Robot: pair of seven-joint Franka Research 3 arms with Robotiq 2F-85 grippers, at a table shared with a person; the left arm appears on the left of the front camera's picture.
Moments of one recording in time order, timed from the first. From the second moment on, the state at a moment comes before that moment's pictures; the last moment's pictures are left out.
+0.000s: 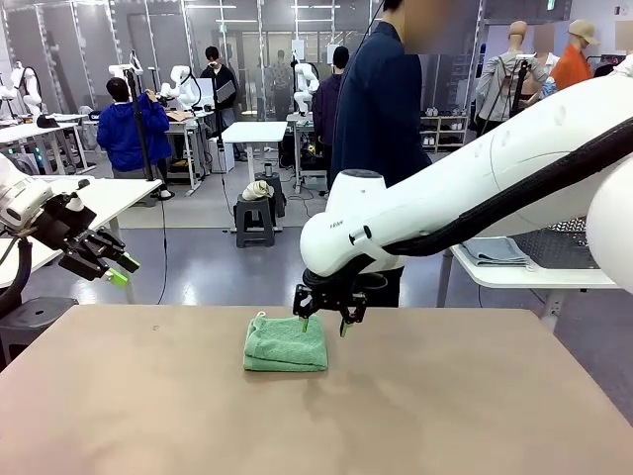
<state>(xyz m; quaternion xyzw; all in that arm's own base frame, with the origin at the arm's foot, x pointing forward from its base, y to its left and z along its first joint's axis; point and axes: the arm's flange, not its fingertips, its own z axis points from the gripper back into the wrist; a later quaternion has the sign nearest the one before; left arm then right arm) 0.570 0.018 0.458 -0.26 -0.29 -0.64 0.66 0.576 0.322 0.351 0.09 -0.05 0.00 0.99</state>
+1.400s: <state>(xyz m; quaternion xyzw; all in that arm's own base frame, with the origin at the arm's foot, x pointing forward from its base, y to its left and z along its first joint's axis) 0.570 0.018 0.458 -0.26 -0.29 -0.64 0.66 0.591 0.319 0.298 0.11 -0.09 -0.01 0.99</state>
